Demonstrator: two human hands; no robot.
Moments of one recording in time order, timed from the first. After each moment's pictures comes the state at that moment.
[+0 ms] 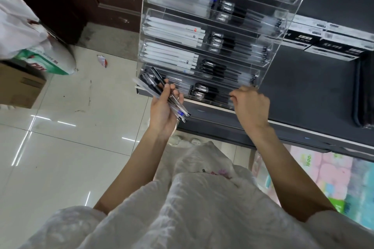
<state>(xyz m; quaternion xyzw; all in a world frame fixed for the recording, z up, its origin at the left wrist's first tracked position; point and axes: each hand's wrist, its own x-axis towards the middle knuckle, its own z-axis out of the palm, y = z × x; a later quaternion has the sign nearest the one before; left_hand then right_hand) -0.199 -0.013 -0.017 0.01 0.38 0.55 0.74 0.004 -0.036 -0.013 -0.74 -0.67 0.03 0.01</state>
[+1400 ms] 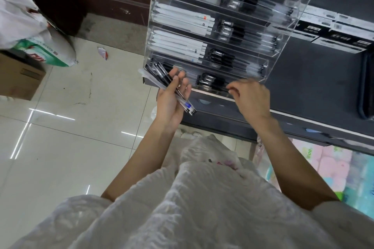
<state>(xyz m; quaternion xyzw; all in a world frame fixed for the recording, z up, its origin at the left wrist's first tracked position) -0.207 -0.021 -0.014 0.02 0.38 0.53 0.75 -0.013 -0.040 -0.005 -0.72 -0.69 0.10 0.05</state>
